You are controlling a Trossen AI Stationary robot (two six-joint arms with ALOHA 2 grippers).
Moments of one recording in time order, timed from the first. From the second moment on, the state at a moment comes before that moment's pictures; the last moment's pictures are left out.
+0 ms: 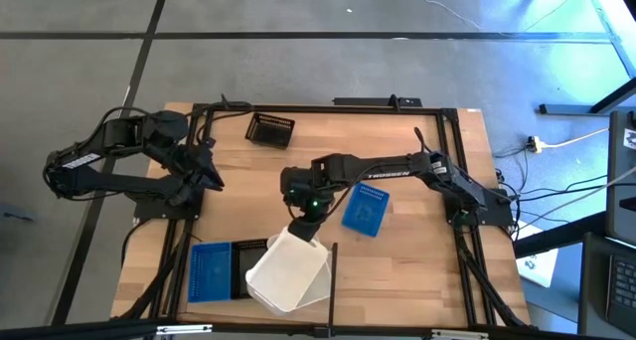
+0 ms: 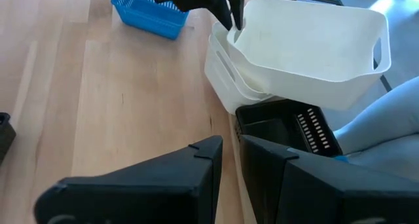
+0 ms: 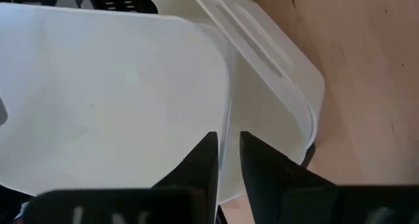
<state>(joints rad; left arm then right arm) 0.21 0.70 1.12 -1.09 0.41 0.04 0.08 2.23 2.19 -1.11 -0.57 0.67</state>
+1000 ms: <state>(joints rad) 0.21 0.70 1.12 -1.09 0.41 0.04 0.03 2.24 2.34 -1.24 -0.53 0.40</state>
